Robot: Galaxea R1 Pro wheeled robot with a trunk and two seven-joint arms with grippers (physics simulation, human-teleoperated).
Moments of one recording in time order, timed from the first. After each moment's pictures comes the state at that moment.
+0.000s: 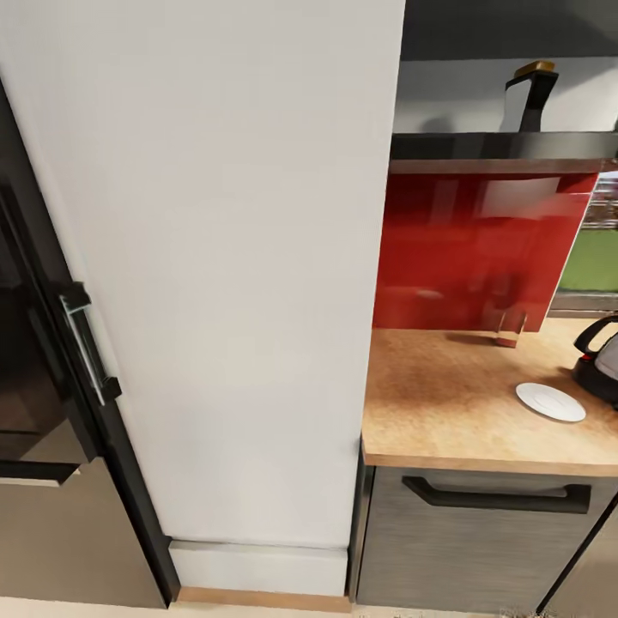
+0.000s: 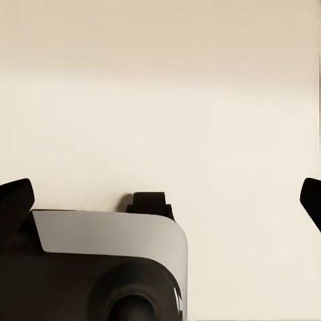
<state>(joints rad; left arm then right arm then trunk) 0.04 -0.04 0.02 -0.35 0.00 -0.13 0.00 -0.09 -0.04 0.00 -0.19 0.00 -0.13 0.00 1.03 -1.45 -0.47</state>
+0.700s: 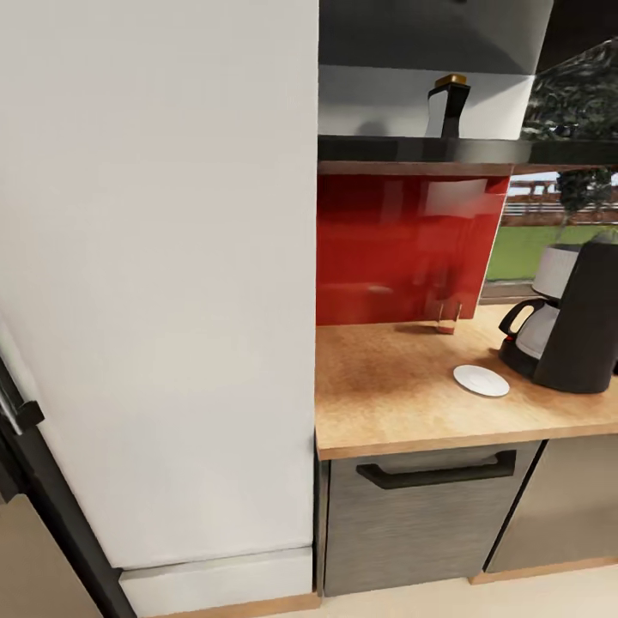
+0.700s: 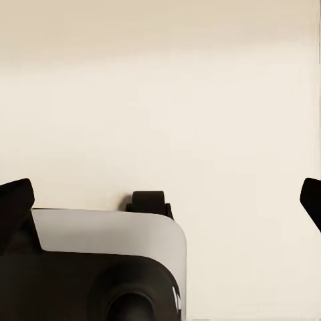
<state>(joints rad) 0.04 -0.04 0.02 -0.35 0.00 -0.13 0.00 -0.09 -0.05 0.00 -0.18 0.00 -0.13 0.00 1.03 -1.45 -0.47</state>
